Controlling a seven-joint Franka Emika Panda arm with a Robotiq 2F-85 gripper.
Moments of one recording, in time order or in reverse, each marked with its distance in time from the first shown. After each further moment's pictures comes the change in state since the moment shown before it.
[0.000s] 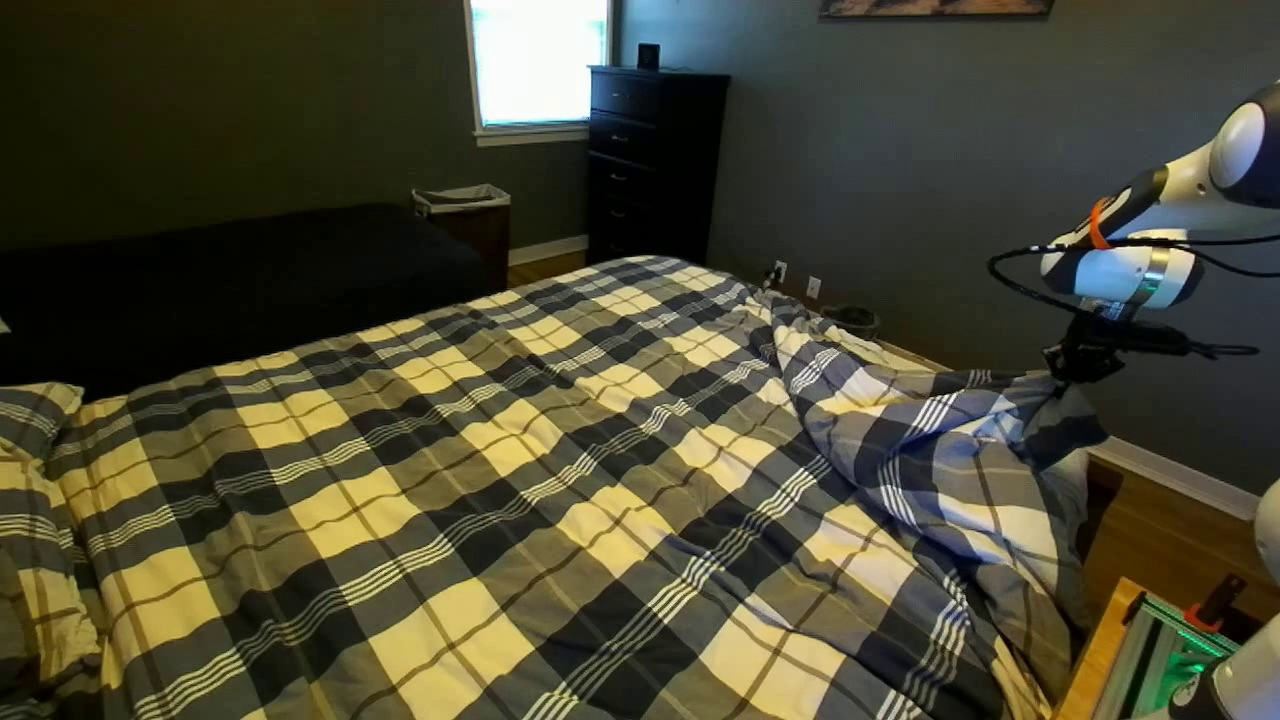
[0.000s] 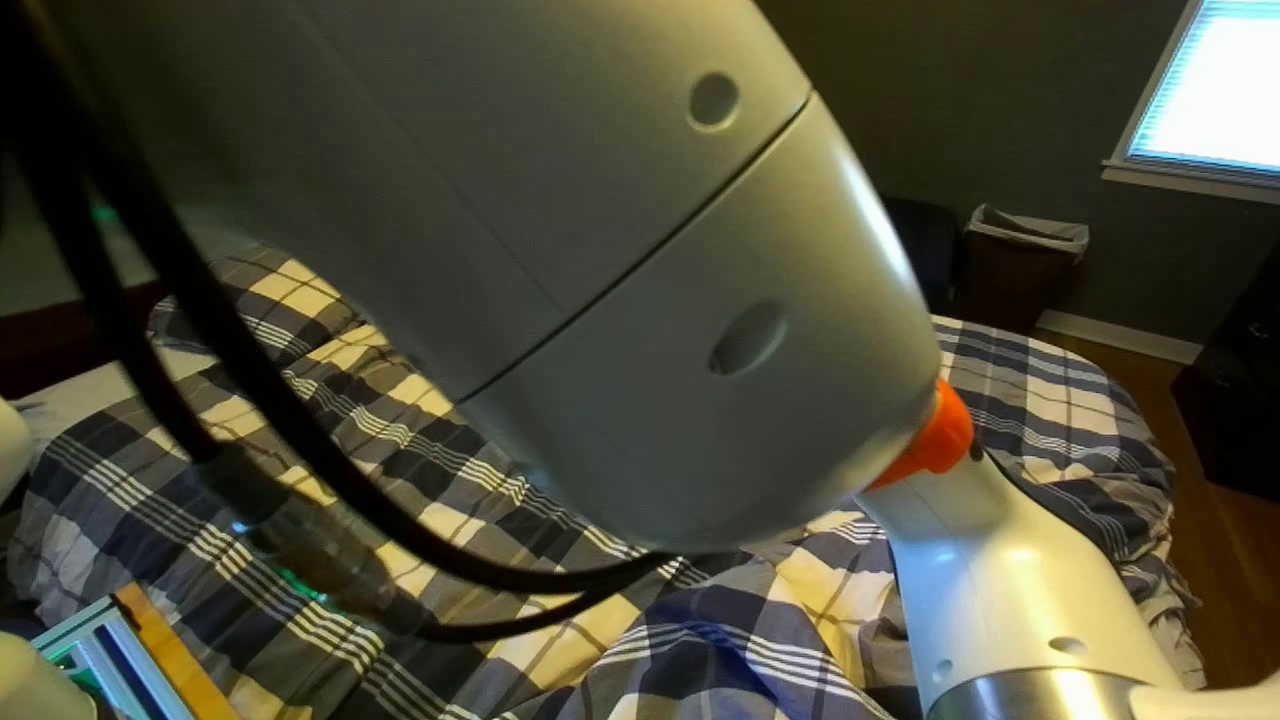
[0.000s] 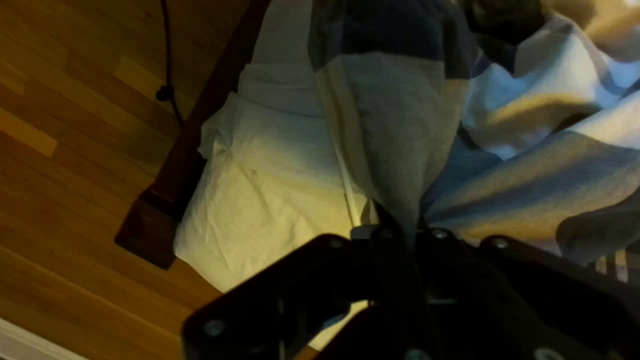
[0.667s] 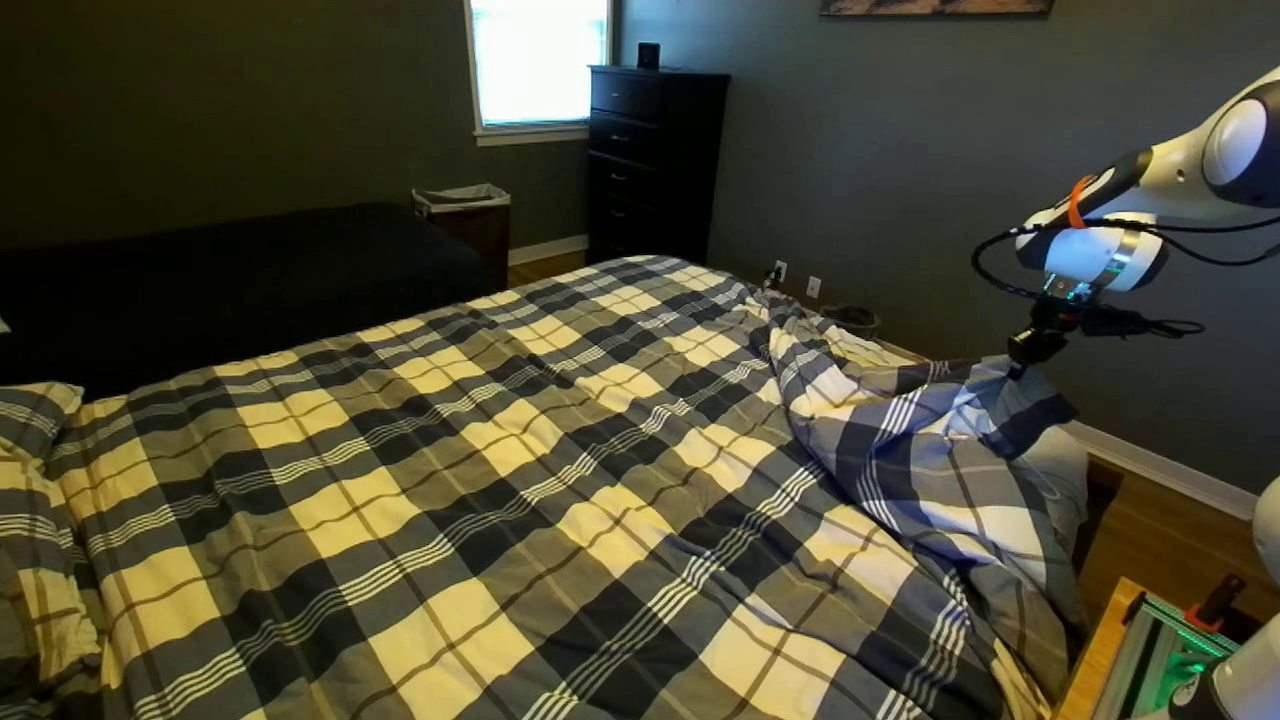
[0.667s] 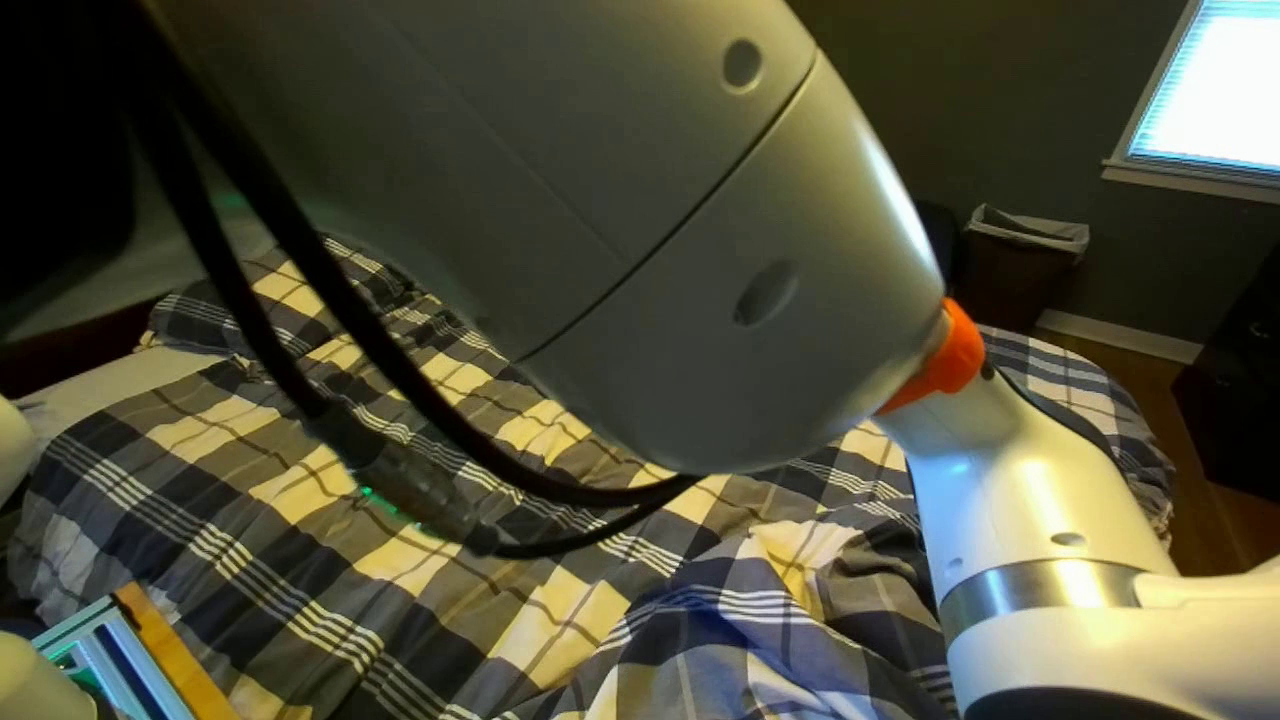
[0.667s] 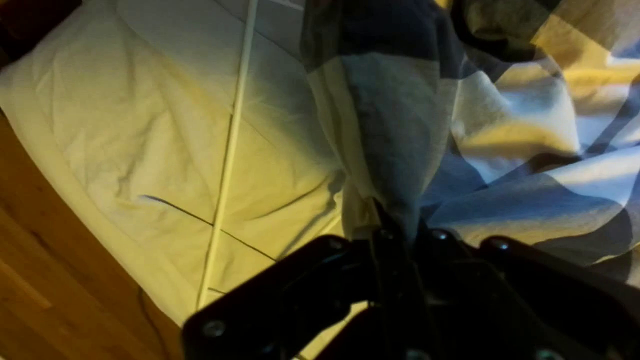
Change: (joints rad) arm -0.016 0.010 0.101 0.077 0.094 -0.081 -0.504
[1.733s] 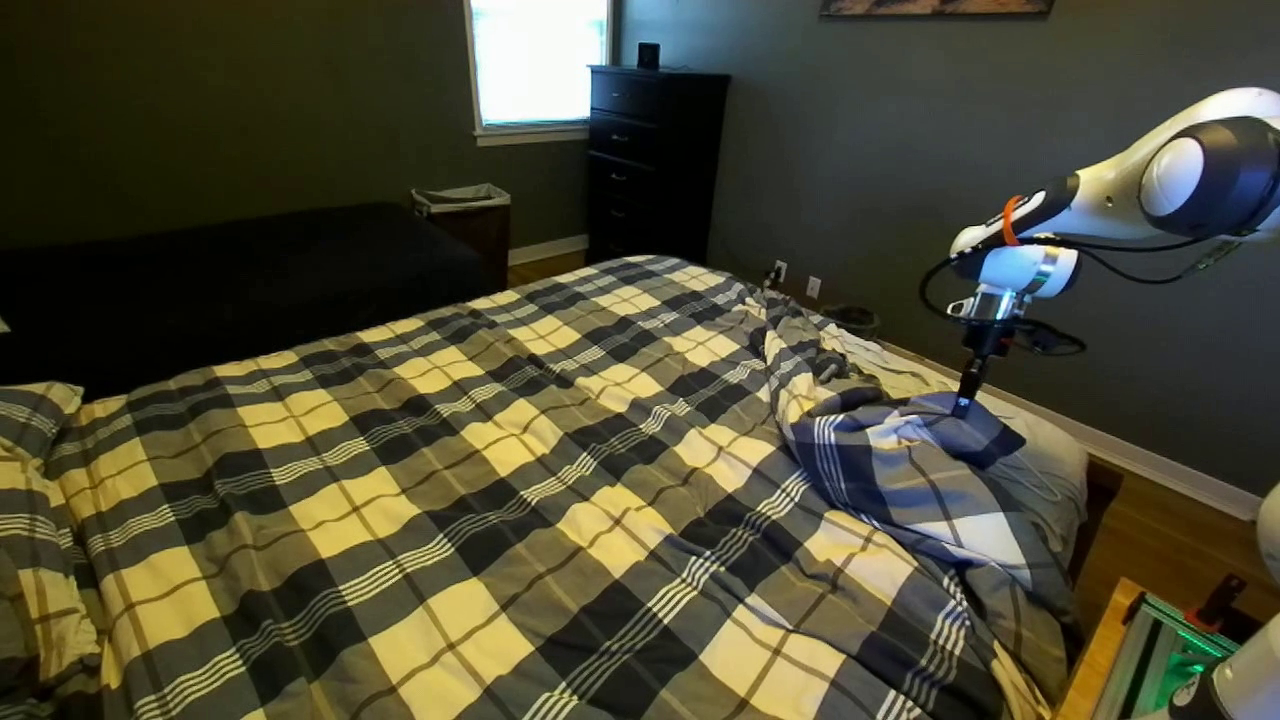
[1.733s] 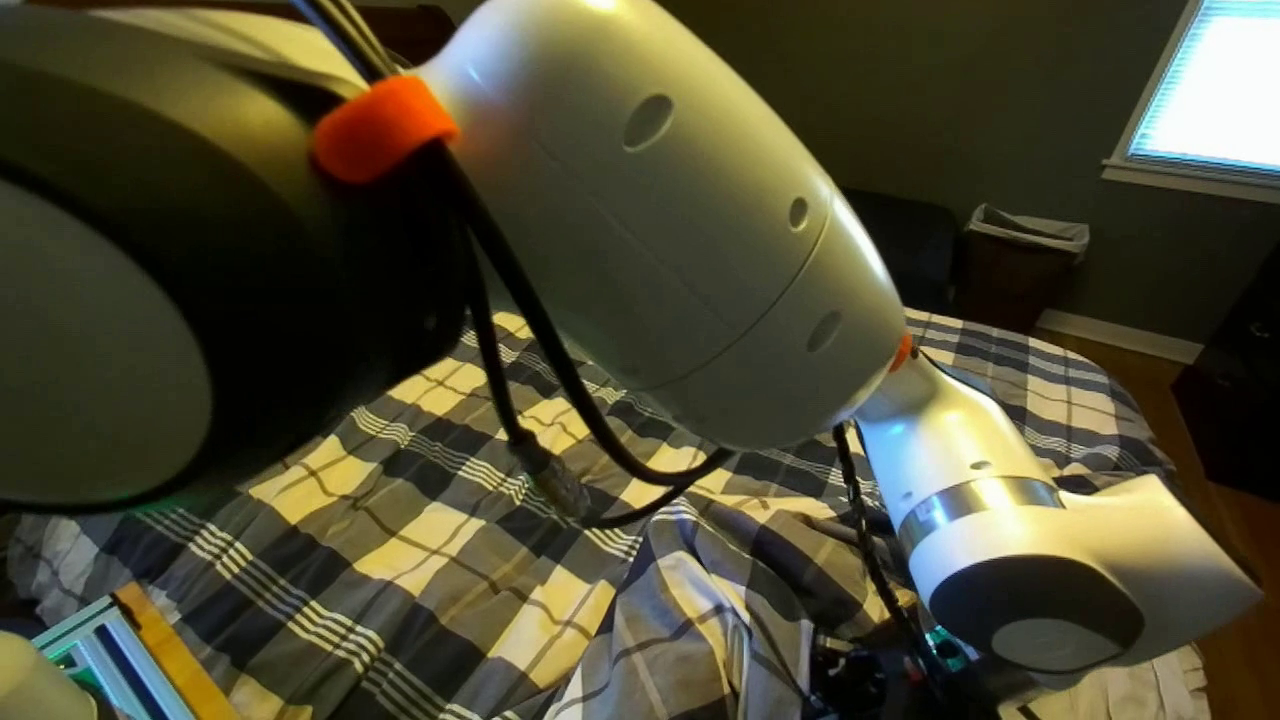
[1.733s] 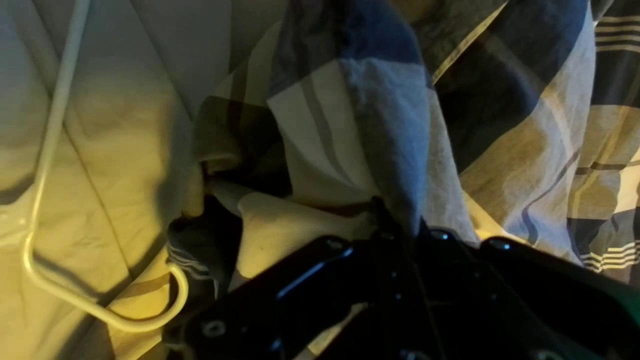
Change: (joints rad) arm 0.047 0.140 0.105 0.158 -0.077 -0.459 -0.385
